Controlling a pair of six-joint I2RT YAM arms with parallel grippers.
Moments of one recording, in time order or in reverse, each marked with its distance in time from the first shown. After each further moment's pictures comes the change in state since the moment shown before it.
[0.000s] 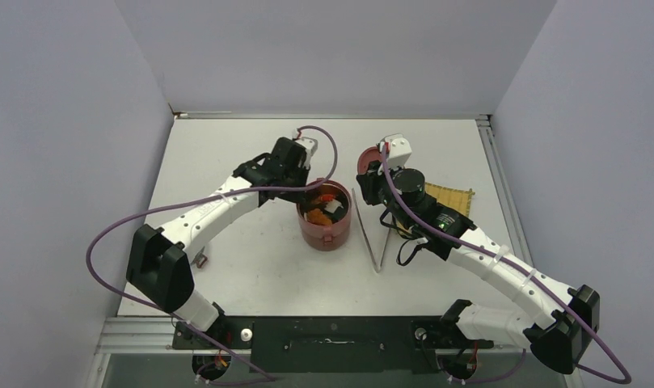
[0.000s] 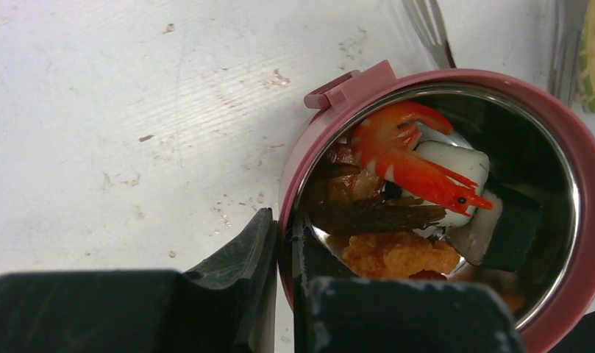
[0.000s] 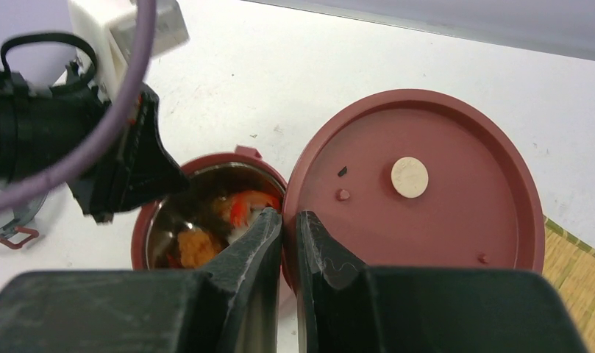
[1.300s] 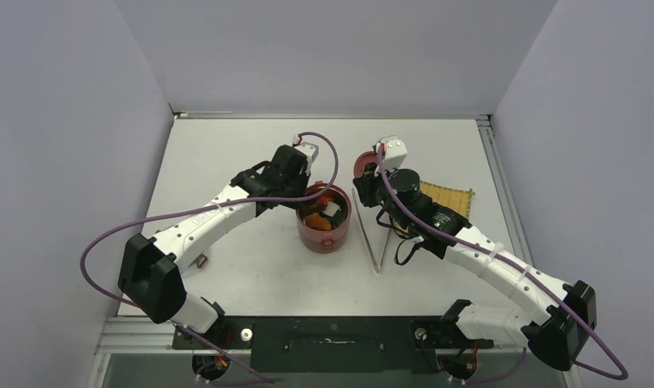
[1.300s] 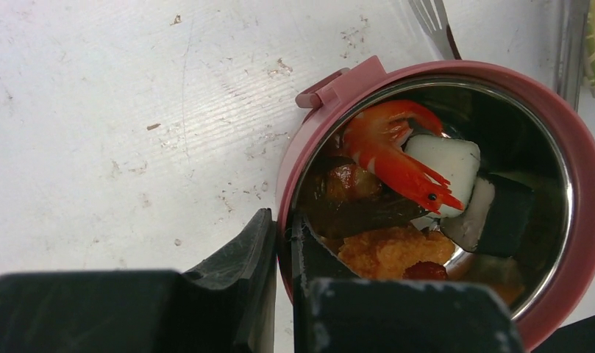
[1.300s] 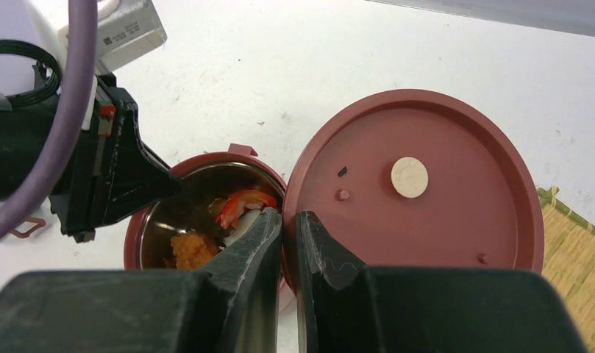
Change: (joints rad) left arm 0.009 -0.074 -0.069 0.013 0.014 -0.021; right arm 0.000 0.024 -0.008 0.000 -0.028 0.027
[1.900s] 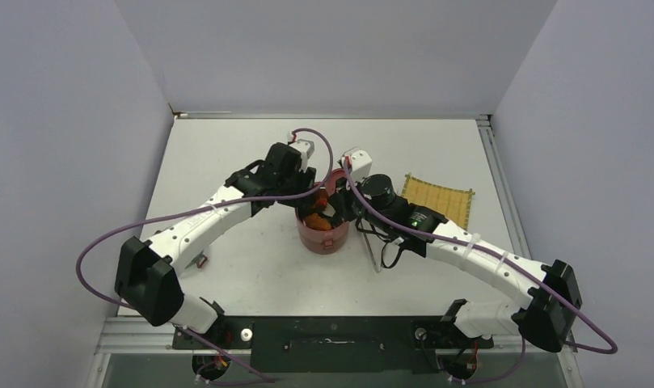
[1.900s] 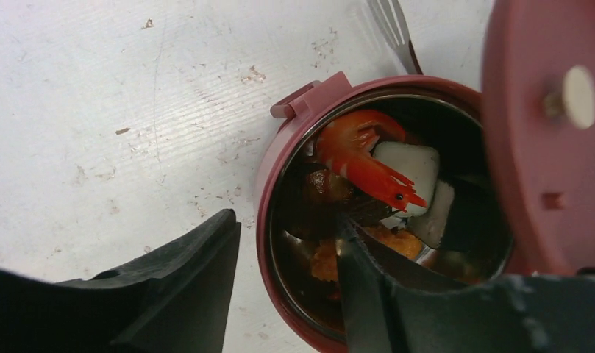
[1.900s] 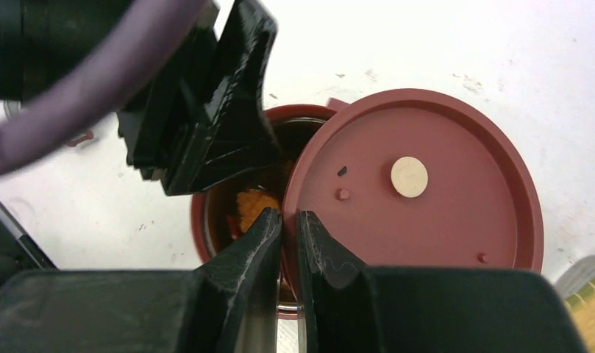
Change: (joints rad) left arm 0.002 -0.010 -0.007 0.024 0.032 -0.039; right arm 0.092 0.109 0.020 -0.003 -0.135 -0.027
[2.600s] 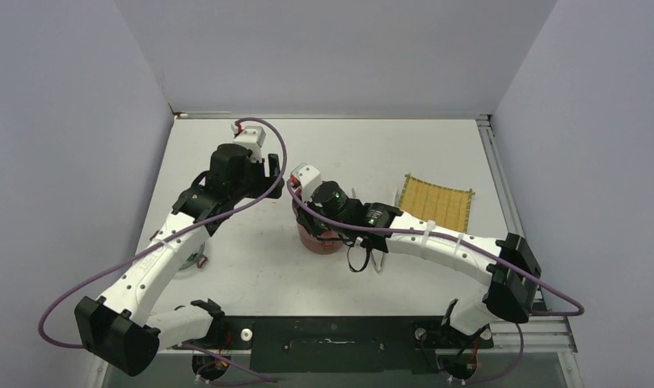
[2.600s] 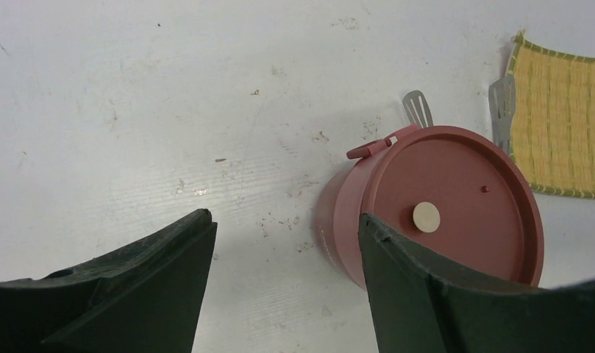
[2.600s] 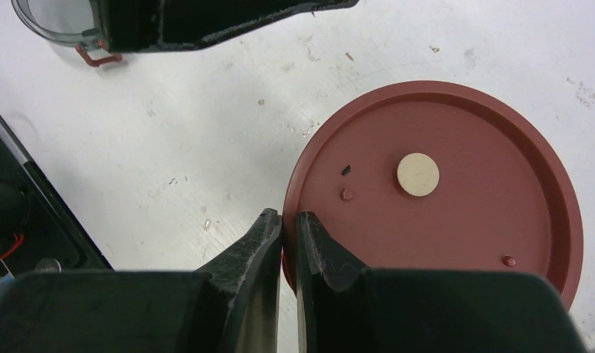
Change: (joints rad) left arm 0.187 -0.330 -0.133 0.106 -0.009 0.006; right arm 0.176 0.256 0.221 -0.119 -0.013 -0.069
